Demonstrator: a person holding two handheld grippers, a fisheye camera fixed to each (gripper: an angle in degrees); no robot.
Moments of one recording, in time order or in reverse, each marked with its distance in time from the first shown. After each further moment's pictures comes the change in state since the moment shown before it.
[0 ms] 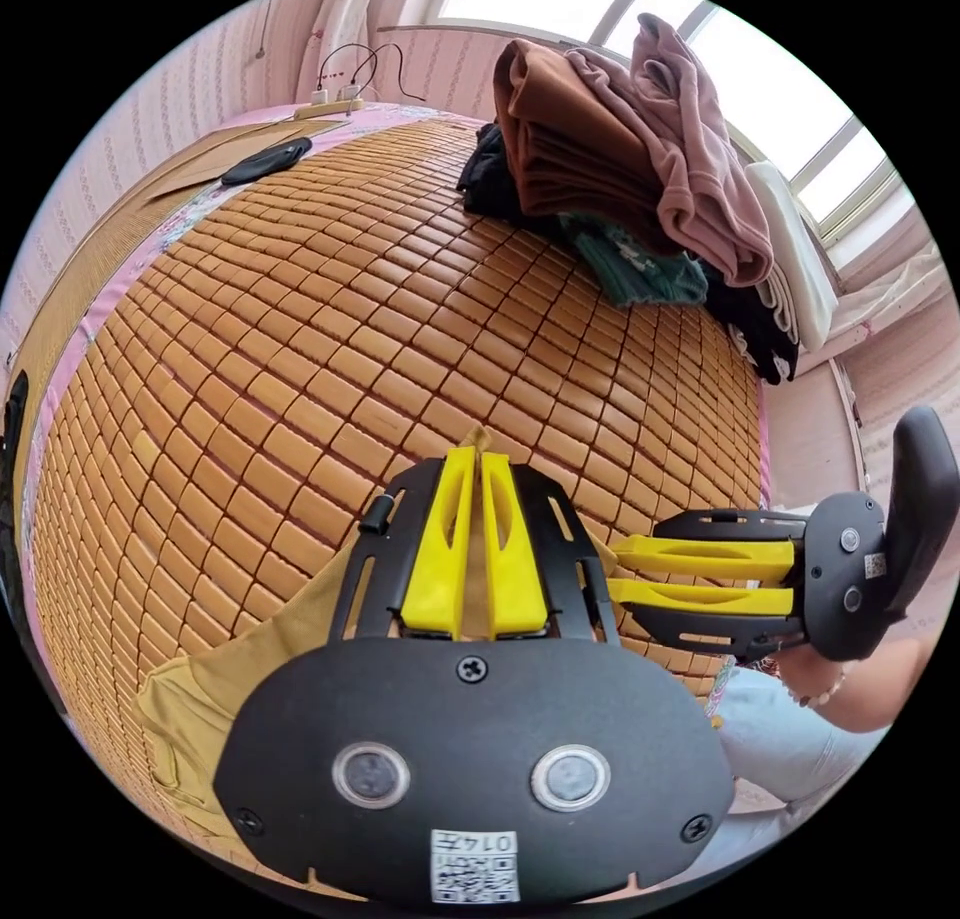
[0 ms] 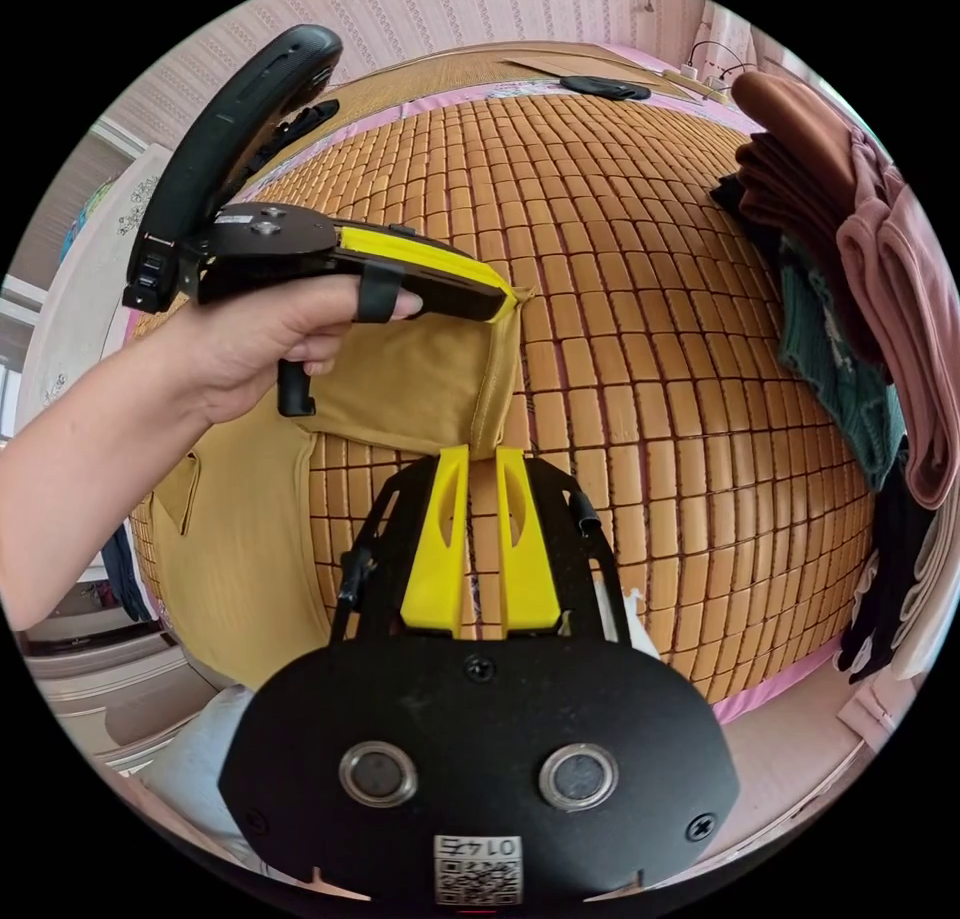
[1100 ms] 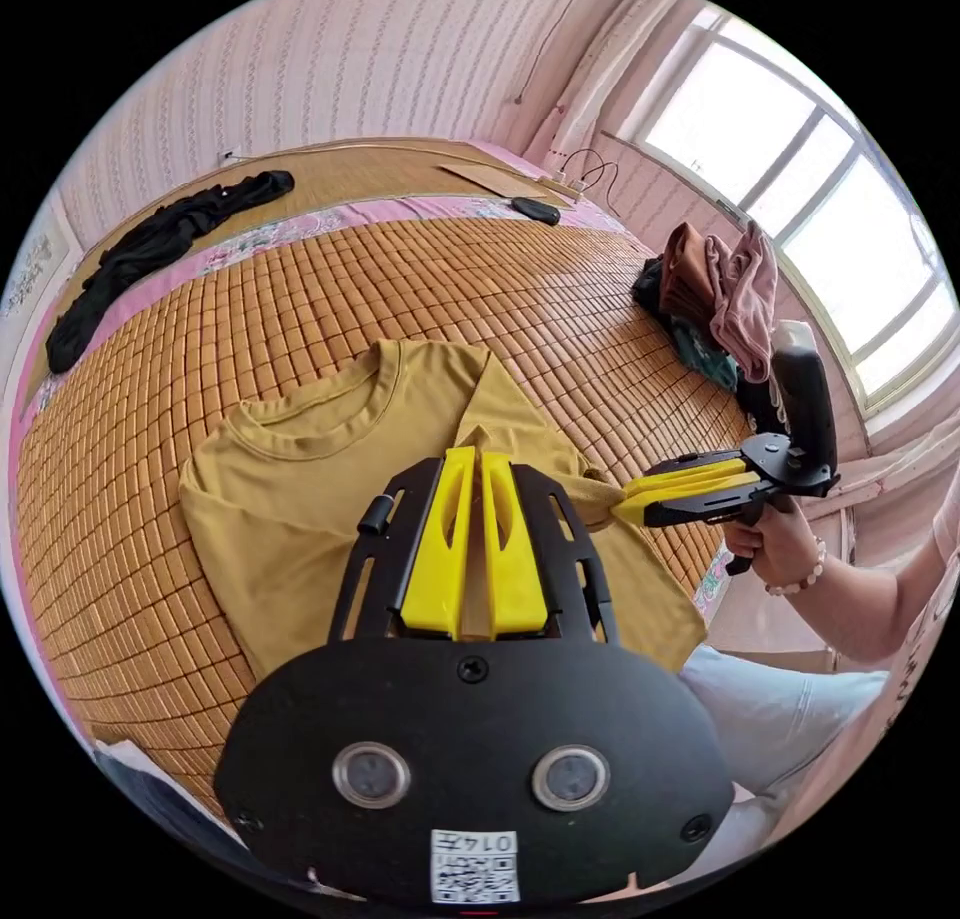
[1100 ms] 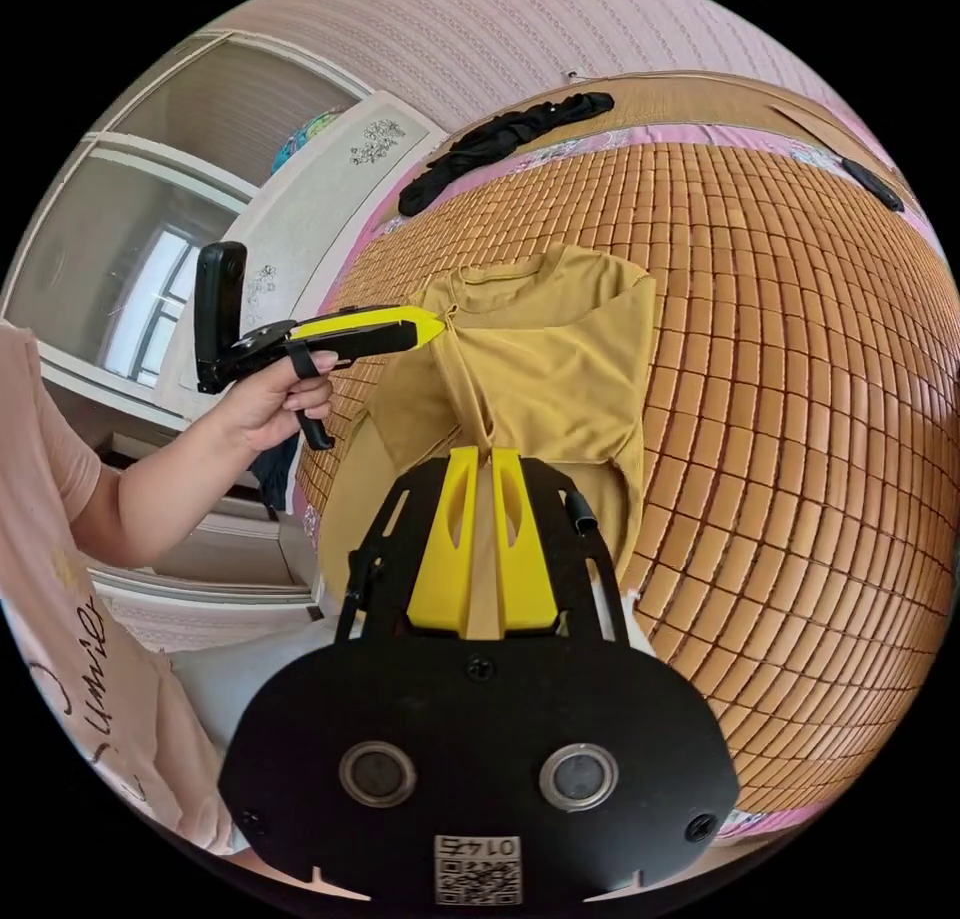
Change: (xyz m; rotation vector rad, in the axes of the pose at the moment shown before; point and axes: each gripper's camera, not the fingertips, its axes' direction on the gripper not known) left arm -0.122 0.319 -0.274 0.206 -0.130 -0.483; right arm -0.133 0.033 -0.043 -0.021 -0.493 -0.403
